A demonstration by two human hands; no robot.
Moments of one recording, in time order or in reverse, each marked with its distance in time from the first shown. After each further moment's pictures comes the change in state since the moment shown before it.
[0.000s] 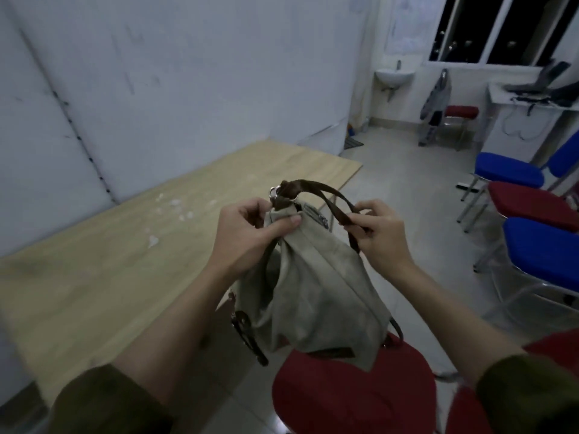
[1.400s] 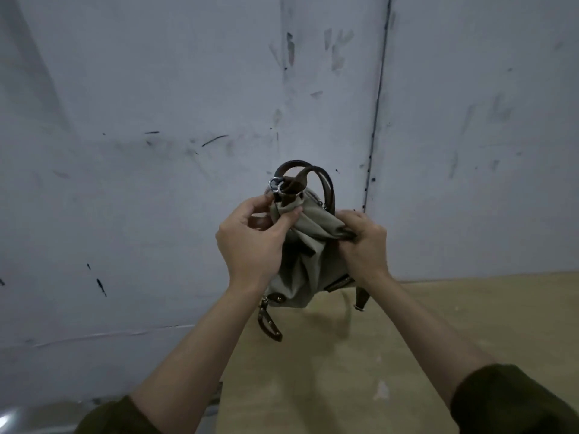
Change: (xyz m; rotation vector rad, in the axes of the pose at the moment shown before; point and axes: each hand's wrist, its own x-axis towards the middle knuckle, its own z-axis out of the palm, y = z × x) left_hand 0.185 -0.003 -0.410 0.558 1.230 0.108; right_hand 0.289 -0.314 0.468 0.730 -0.361 -0.362
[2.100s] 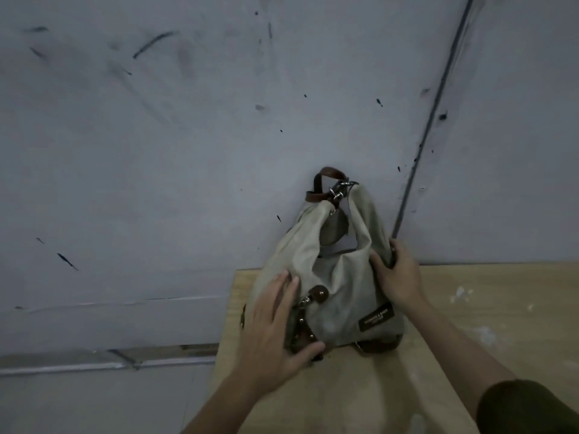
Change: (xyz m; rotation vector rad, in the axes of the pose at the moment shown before) left_hand -0.053 -0.245 0.023 0.650 -0.646 0.176; right_hand -0.013 0.219 0.087 -0.043 -0.247 0.571
